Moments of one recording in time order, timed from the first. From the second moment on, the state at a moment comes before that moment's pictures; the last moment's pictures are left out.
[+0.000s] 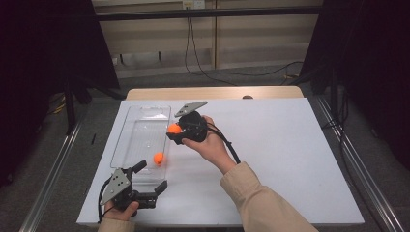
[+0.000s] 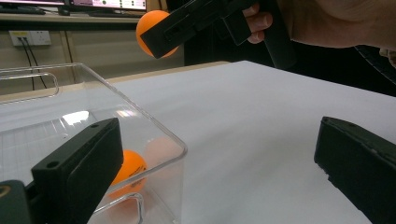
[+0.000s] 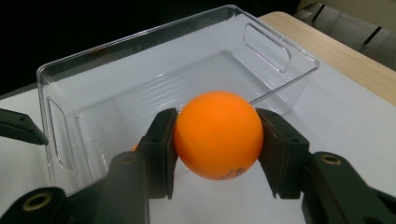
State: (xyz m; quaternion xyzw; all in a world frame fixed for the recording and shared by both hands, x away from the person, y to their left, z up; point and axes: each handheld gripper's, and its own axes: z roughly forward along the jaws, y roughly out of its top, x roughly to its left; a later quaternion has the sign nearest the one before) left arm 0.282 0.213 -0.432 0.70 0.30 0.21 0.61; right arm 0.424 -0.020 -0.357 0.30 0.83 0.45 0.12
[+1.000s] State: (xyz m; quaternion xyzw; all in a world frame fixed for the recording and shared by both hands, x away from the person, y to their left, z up) left arm 0.282 0.213 -0.433 0.70 0.30 0.20 0.61; right arm 0.424 0.008 -0.370 0.28 0.85 0.44 0.10
